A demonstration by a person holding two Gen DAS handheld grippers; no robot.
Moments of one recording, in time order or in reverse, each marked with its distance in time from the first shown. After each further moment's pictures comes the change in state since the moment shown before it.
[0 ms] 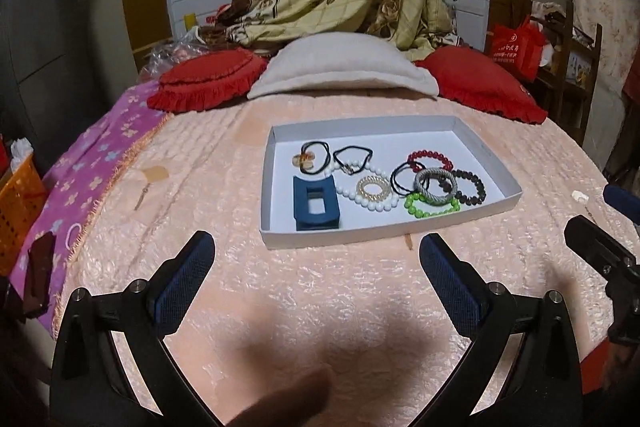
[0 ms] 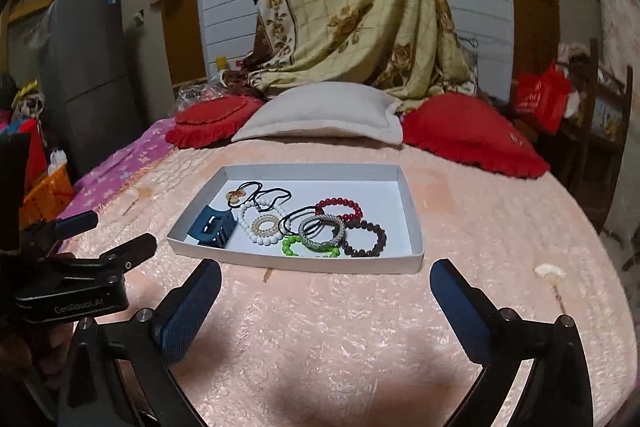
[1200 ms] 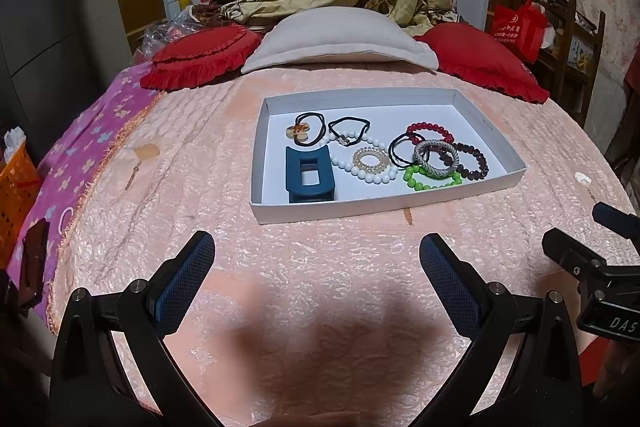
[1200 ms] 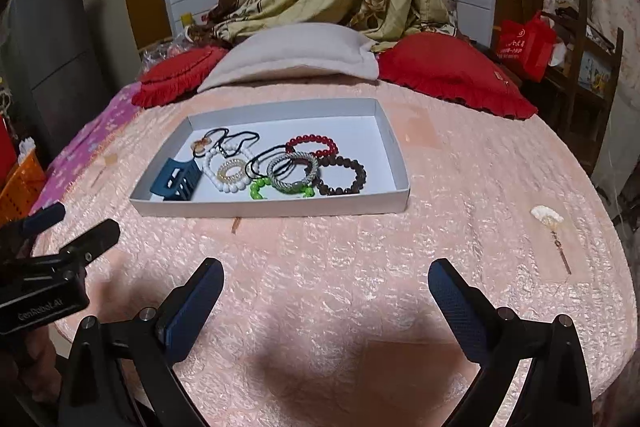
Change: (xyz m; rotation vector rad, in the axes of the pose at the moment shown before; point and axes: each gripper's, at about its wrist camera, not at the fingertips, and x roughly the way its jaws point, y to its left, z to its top) left arm 0.012 -0.003 -0.010 0.004 0.079 -0.002; right arm 0.034 -0.013 -0.019 0.078 0.213 -0.066
